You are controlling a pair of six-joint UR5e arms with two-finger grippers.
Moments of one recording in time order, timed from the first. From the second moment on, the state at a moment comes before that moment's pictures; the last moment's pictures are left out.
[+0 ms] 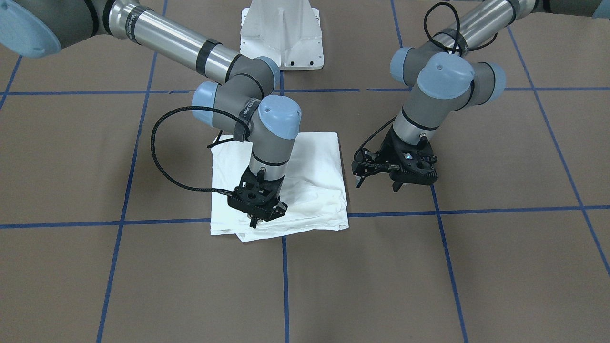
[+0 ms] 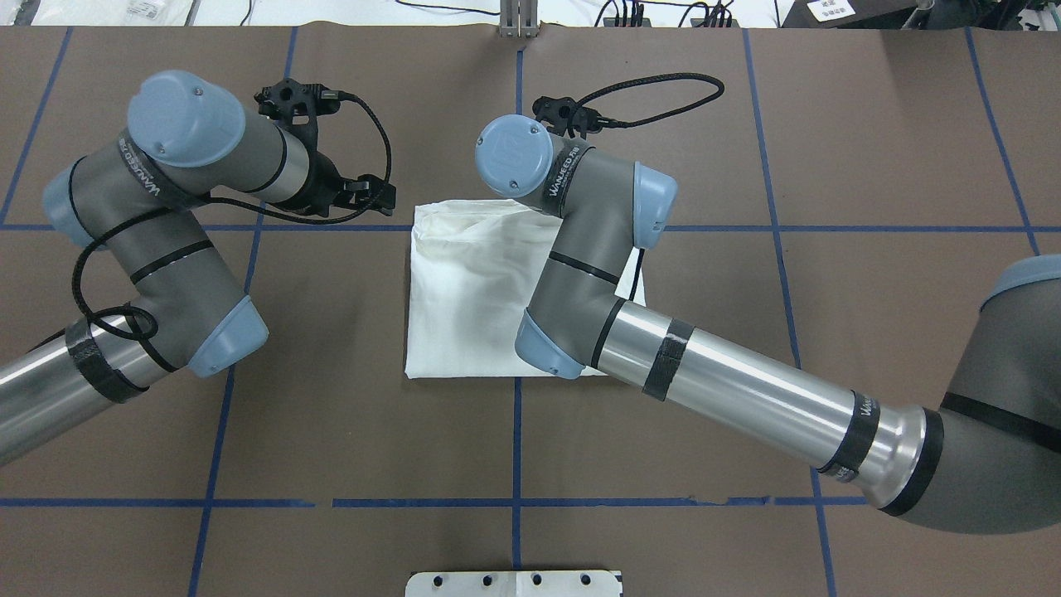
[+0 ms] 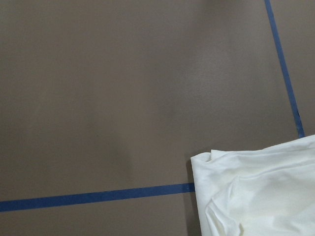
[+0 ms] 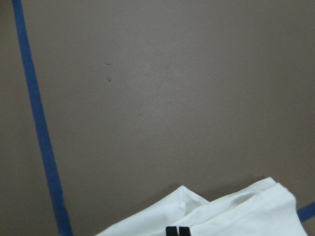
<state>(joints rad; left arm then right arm) -0.76 -2.09 -1.59 -2.01 -1.94 -1.08 0.58 -0.59 1.14 -1.52 1.49 1.49</state>
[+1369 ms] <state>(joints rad) -0.76 -2.08 -1.59 -2.01 -1.95 -1.06 0.59 -0.60 1.25 -1.58 1.61 1.31</state>
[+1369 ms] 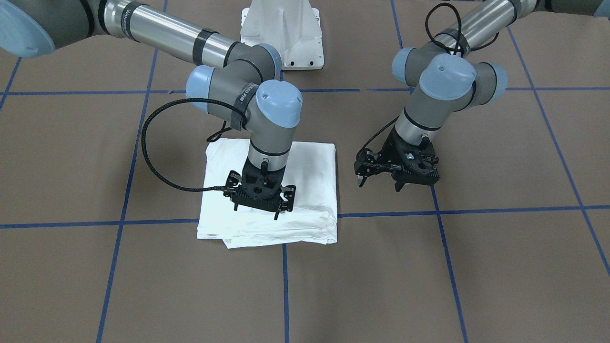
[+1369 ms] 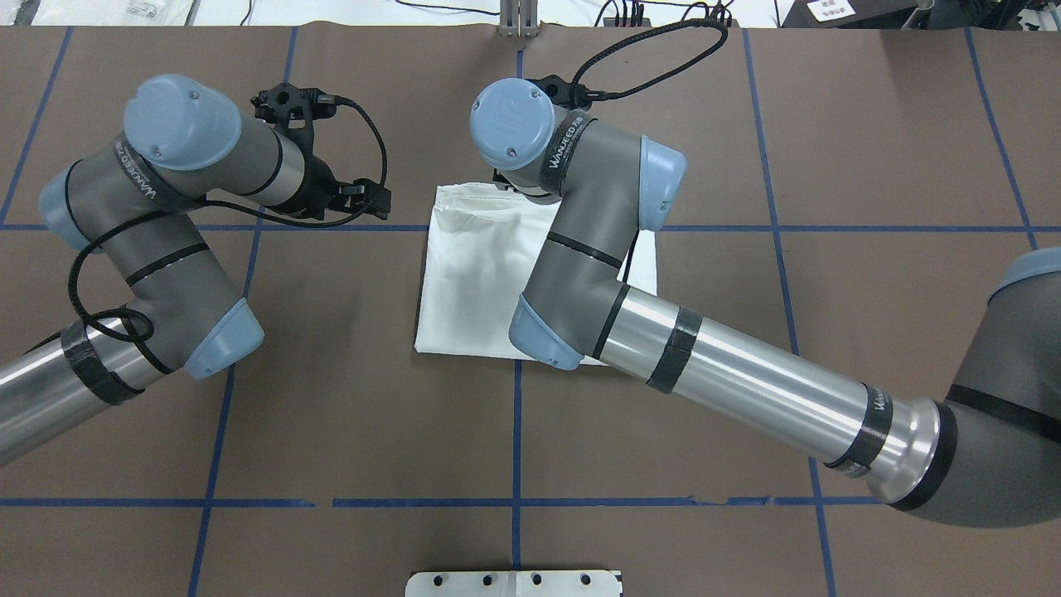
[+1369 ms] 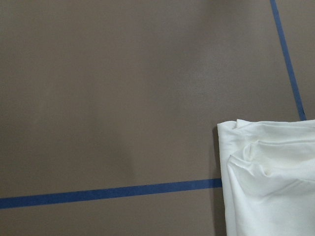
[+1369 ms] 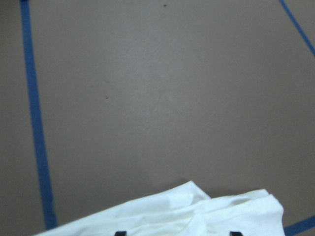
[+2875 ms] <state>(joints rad) -0.76 -2.08 -1.60 -2.01 -1.95 -1.07 0.66 -0.67 1.18 -1.45 1.42 1.09</state>
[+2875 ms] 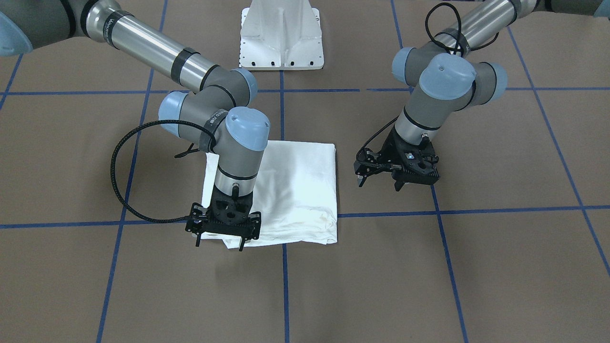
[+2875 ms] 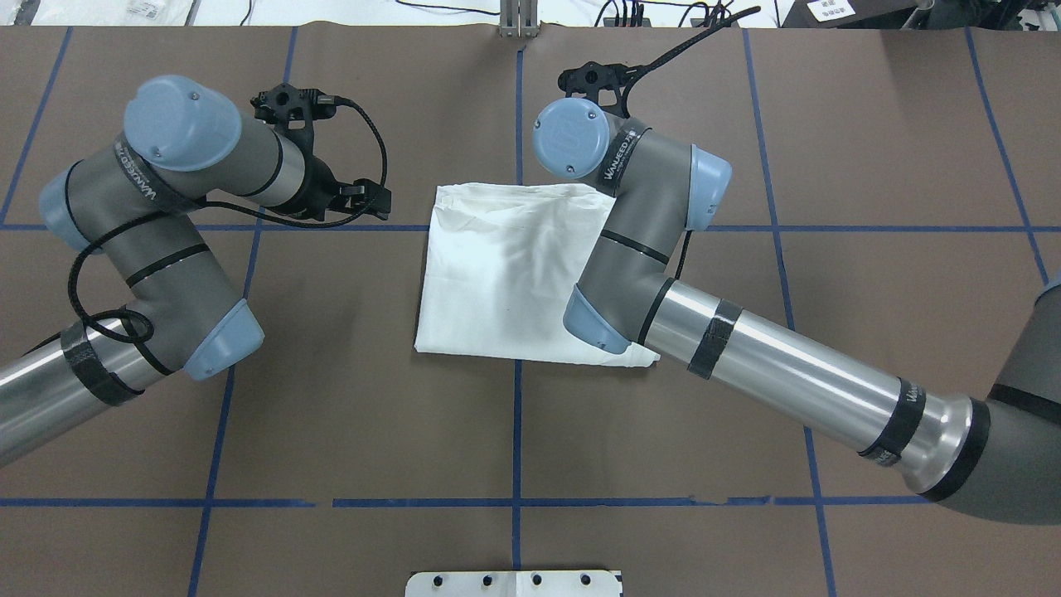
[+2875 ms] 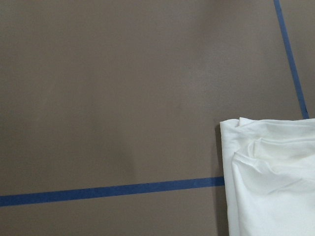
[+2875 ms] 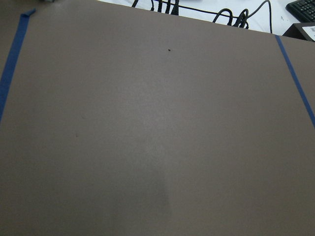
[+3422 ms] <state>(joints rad) -0.78 -2.04 -1.68 -1.99 -2.00 -1.04 0.82 -0.70 1.25 -1.49 1.83 0.88</state>
